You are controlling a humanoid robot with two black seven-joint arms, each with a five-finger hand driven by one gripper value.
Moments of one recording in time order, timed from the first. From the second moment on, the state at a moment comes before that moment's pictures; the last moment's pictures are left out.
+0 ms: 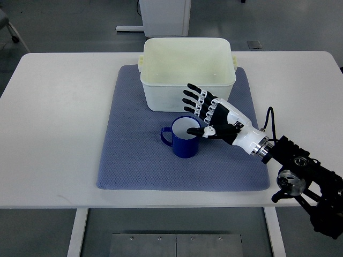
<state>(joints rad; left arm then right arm) -0.06 0.00 -0.10 -0.15 0.08 0.06 -0.04 0.48 -0.23 0.77 1.20 -0.70 0.34 0.33</state>
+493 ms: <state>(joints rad) -0.06 0.00 -0.10 -0.15 0.08 0.06 -0.04 0.54 -0.13 0.65 1.08 -0.73 0.17 0.46</state>
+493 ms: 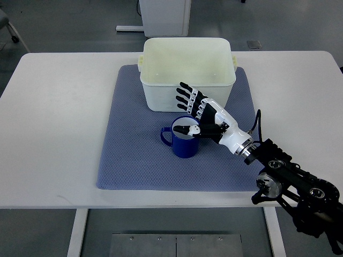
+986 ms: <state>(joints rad) -0.06 0.00 -0.10 -0.15 0.08 0.06 -0.04 0.56 -0.13 0.55 1.02 -0.73 0.11 0.58</state>
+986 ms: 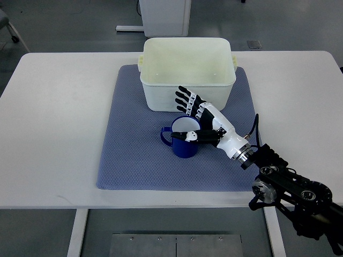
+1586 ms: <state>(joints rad) -0.06 0.00 -0.10 -0.15 0.08 0.06 -0.04 0.56 -0.10 0.44 0.93 -0.73 0.03 0.61</state>
